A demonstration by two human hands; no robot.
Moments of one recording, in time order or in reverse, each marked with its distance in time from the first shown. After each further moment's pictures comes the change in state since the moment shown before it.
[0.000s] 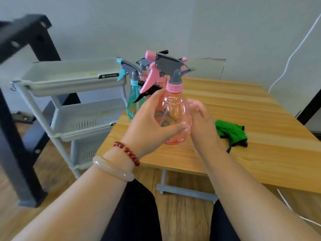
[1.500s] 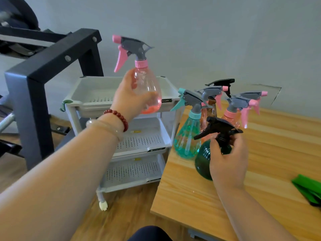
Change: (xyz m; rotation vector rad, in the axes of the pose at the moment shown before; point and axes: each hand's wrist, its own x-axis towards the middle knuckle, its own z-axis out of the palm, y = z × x) left_hand 0.132 -0.131 -0.211 0.033 0.405 -0.246; right_hand 0.052 0.047 0.139 -0.364 0.273 -0.384
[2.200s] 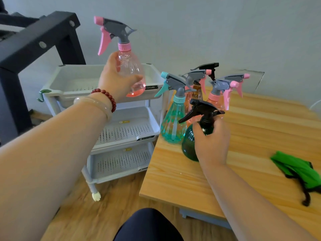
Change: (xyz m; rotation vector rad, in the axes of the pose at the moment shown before) left_hand 0.012 0.001 0.010 0.093 0.023 0.019; right_hand 0.002 0.000 0.001 -0.111 -0.037 0.070
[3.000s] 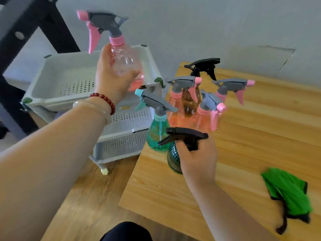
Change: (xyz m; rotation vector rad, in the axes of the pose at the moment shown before) left_hand 0.049 0.025 0.057 0.040 0.058 -0.138; right_hand 0.038 -0.008 -0.019 0.050 -0.345 0.246
